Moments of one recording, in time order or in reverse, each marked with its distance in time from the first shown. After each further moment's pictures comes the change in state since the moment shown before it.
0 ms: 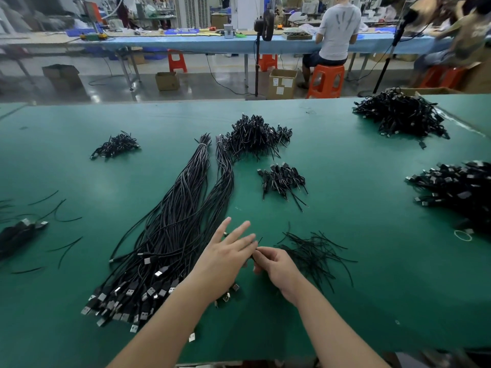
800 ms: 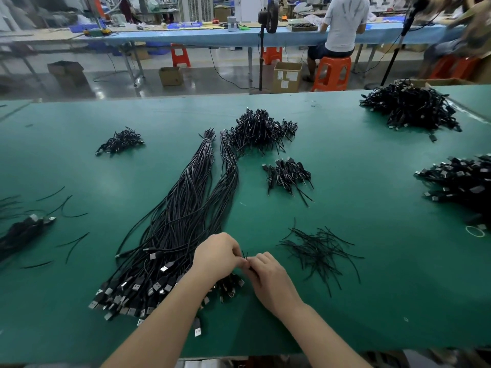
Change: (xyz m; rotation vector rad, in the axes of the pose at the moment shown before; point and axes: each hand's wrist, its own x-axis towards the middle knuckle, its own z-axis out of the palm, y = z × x) left_hand 0.012 -0.012 -0.008 -0.503 -0.536 -0.743; right_hand -0.012 0.035 0.023 -0.895 0.122 -0.586
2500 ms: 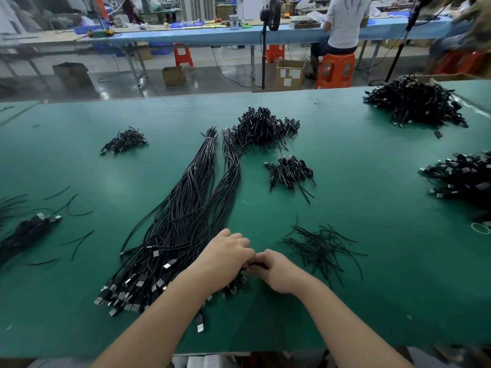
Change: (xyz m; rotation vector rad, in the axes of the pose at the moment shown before) left_hand -0.010 -0.002 0.000 0.555 0.084 0.630; right_hand 0.028 0.008 -0.029 0.312 -0.523 0.328
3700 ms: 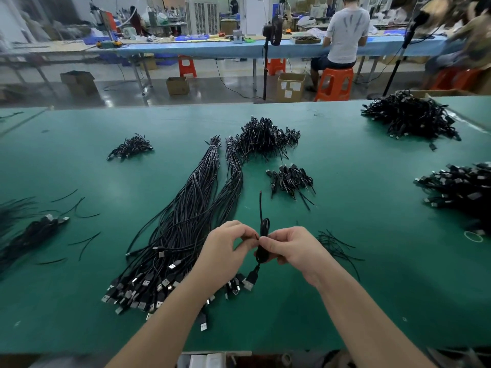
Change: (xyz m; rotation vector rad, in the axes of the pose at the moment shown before) left_hand -0.031 0.028 -0.058 -0.875 0.537 -0.365; right_hand -0.055 -0.082 -0.055 0.543 0.189 0.119
